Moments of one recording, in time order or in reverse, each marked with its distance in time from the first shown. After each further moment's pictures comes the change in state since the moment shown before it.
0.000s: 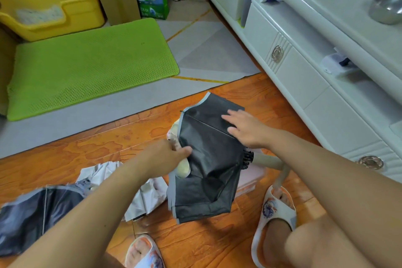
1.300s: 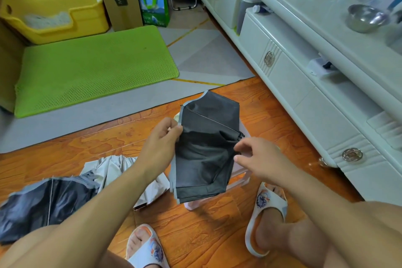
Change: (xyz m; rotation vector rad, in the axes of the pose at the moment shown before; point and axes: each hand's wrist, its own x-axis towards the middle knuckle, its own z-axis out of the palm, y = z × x) left_hand -0.049 -0.010 0.026 -0.803 0.328 0.349; right_hand -0.155 -0.060 0.005 0.368 0.170 0.184
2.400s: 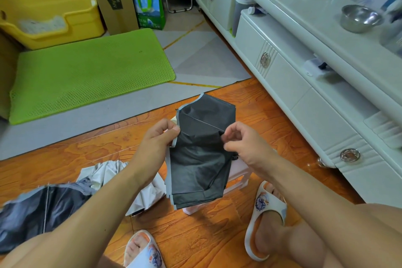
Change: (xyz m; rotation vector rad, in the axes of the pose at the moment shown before) left_hand 0.011 0.000 0.001 -0.295 -0.095 0.006; right_hand 0.033 -0.004 0.010 0.679 0.049 0.051
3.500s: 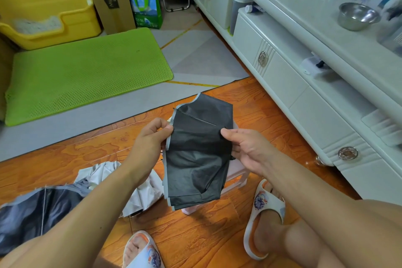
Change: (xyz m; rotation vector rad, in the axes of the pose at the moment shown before) left_hand 0.009 0.000 -0.005 -0.014 0.034 -0.032; right_hand 0.008 0.000 0.001 0.583 -0.015 0.264
